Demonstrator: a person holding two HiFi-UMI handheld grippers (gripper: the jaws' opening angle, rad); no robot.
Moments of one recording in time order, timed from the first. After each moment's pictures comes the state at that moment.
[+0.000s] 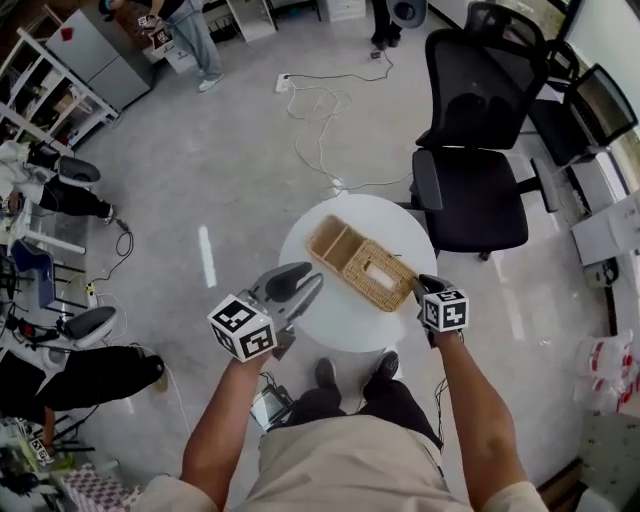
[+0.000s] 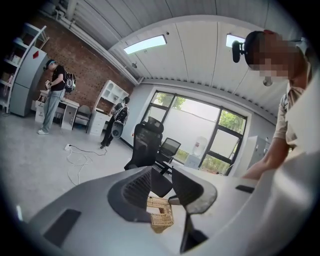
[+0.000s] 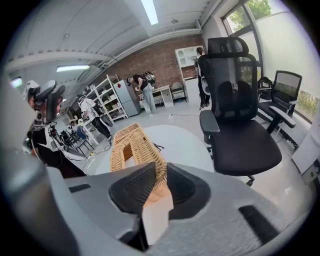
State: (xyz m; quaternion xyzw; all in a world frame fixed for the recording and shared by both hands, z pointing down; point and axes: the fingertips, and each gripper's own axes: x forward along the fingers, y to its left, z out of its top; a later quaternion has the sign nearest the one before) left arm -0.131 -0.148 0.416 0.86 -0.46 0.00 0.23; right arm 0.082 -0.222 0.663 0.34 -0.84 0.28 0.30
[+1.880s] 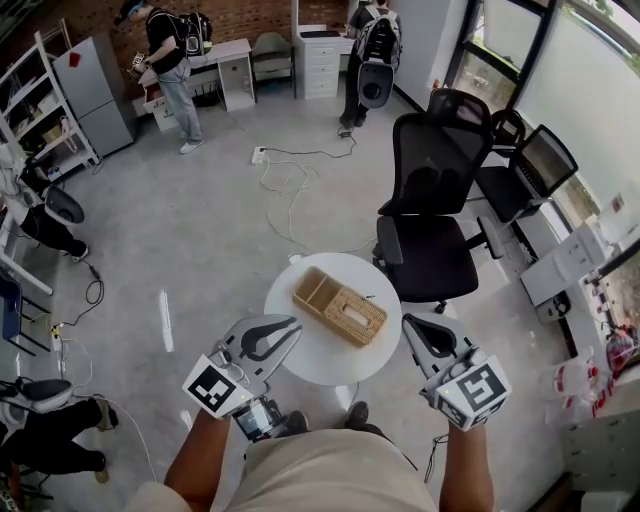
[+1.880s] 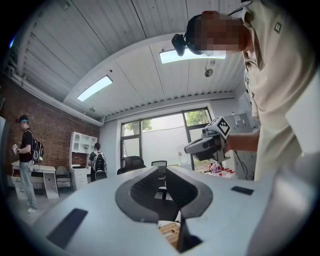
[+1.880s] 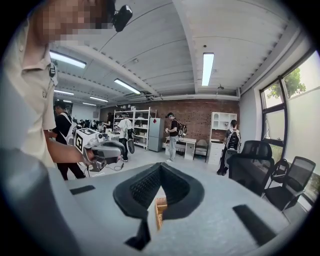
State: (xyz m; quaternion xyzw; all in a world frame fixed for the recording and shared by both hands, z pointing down) left arm -0.147 -0.004 0.240 0.91 -0.41 0.00 -0.03; right arm 0.000 -0.050 0.217 0.28 -0.95 -0.01 0.14
